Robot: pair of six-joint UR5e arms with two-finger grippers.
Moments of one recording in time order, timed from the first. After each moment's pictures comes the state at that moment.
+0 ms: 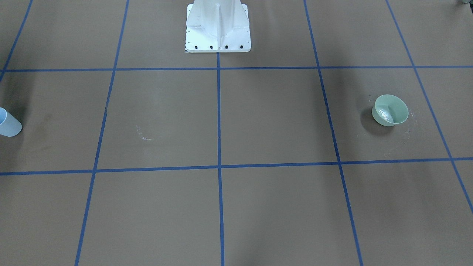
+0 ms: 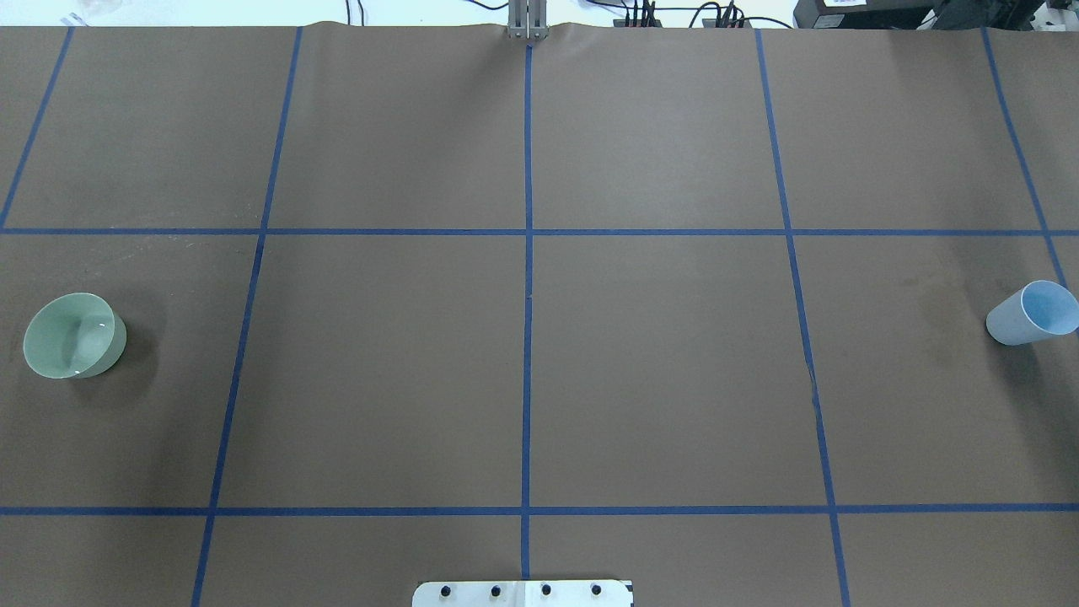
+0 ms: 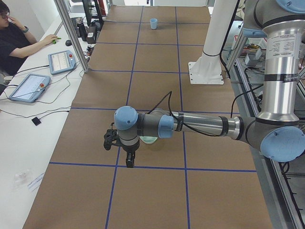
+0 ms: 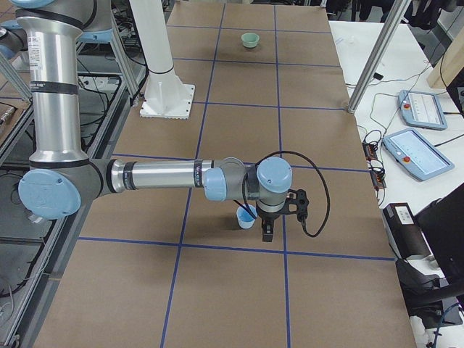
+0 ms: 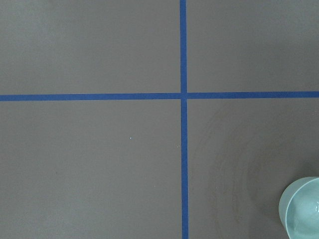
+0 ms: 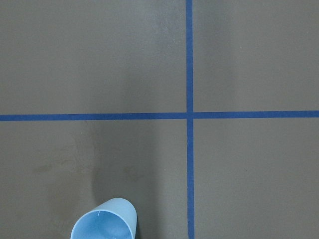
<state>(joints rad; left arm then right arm) -1.57 -1.54 -1.69 -1.53 -2.34 -0.02 1.56 -1.58 1.66 -1.56 2.40 0.09</state>
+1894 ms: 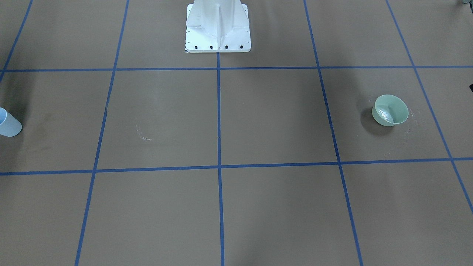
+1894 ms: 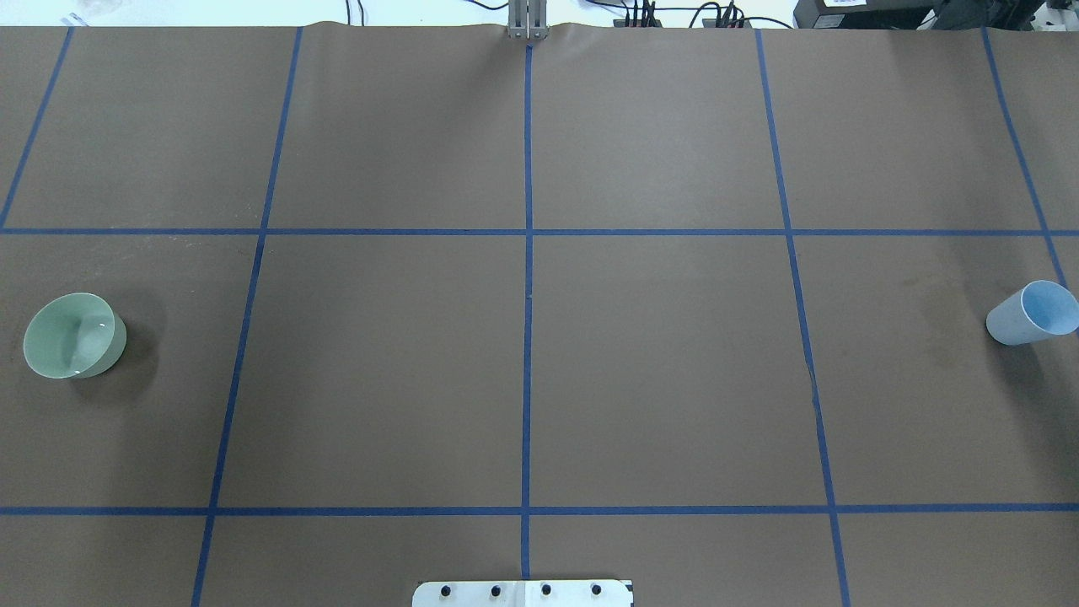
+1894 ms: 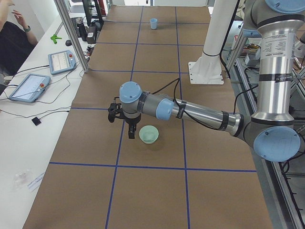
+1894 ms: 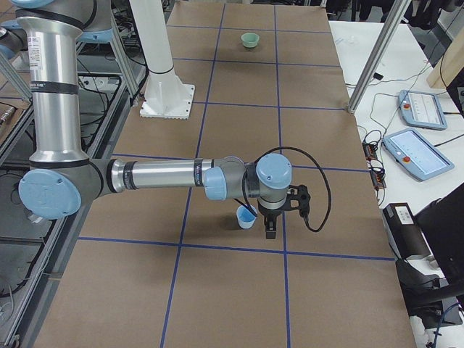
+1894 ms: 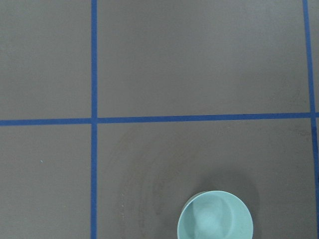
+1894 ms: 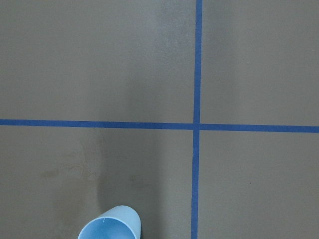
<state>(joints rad) -1.42 -1.50 -1.84 -1.69 -2.44 -0.36 1.56 -1.58 1.66 -1.52 2.41 0.09</state>
